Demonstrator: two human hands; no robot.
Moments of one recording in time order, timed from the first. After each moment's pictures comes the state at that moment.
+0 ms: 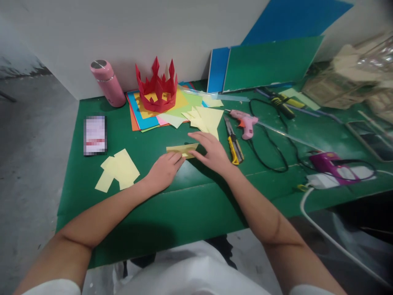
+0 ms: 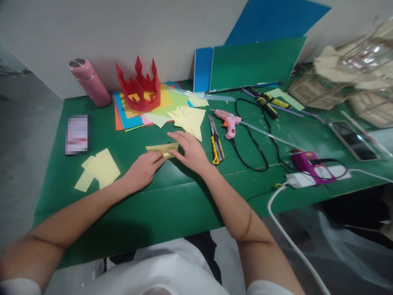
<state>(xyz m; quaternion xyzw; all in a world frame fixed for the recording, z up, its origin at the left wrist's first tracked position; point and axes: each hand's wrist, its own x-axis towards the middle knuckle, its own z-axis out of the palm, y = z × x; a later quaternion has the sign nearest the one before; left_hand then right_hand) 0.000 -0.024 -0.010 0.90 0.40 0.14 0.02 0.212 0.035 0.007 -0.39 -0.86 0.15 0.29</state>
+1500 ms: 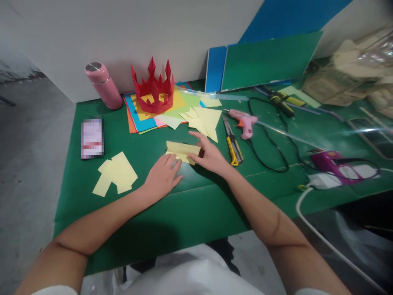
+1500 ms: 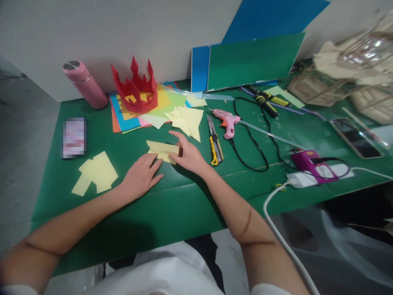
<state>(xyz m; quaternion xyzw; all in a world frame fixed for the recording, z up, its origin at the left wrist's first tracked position) 0.010 -0.038 0.010 0.89 0.46 0.03 -0.01 0.209 0.032 -0.001 -0.45 -0.78 0.35 0.27</state>
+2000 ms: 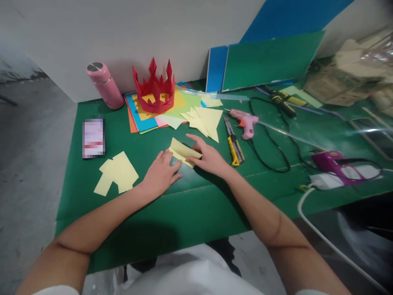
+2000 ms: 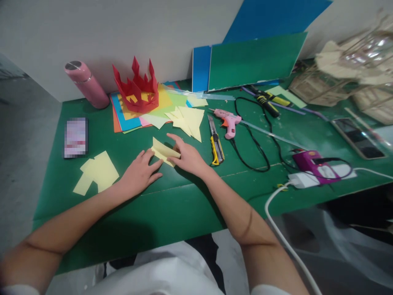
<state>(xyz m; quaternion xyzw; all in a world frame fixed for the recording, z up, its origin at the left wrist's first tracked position) 0.001 -0.030 0.006 0.88 0.47 0.05 0.04 0.206 0.030 0.002 -0.45 -0.80 0.33 0.21</state>
